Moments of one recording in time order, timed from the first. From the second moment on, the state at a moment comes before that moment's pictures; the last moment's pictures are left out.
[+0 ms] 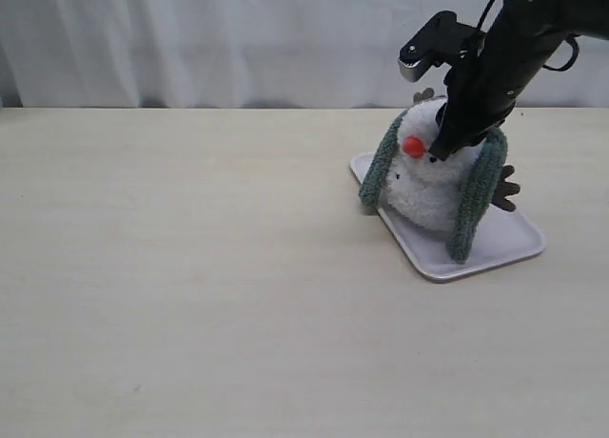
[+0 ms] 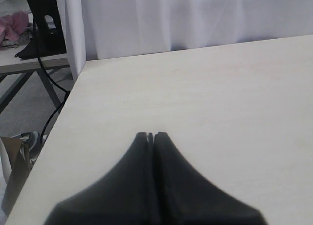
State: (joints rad) left arm 0.00 0.00 0.00 0.04 0.33 0.10; right arm 0.21 1.94 -1.59 -0.12 0.90 -0.59
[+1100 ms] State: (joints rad) left arm 0.00 0.00 0.00 0.04 0.33 0.10; right arm 0.21 1.89 -1.59 -0.27 0.89 -0.66
